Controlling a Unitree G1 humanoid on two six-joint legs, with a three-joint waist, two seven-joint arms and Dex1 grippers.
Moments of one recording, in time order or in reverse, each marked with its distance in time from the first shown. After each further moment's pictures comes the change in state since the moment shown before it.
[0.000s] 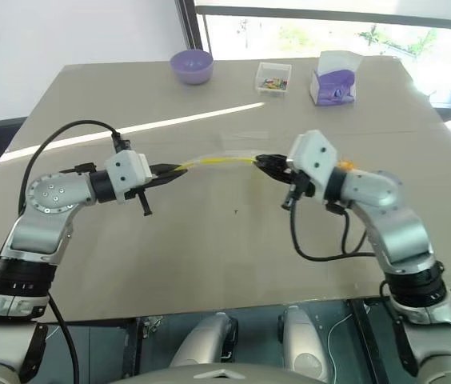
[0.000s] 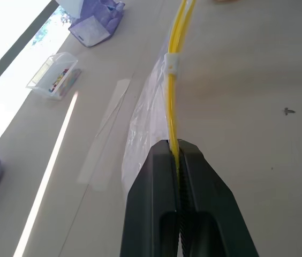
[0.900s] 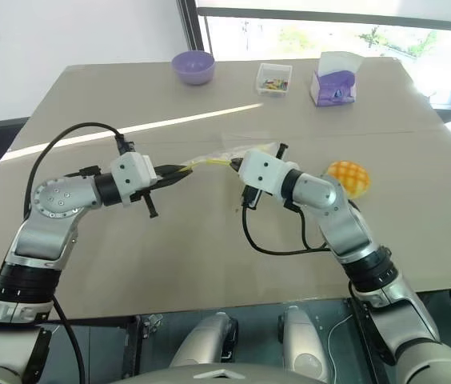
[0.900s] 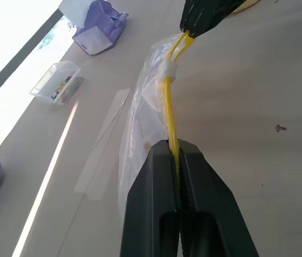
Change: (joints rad) left arm 0.031 -0.028 0.001 -0.078 0.000 0.054 0.034; right arm -0.089 0.115 0.192 0.221 -0.349 -0.202 -0.118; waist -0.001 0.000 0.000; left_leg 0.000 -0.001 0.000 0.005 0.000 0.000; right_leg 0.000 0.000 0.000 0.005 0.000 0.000
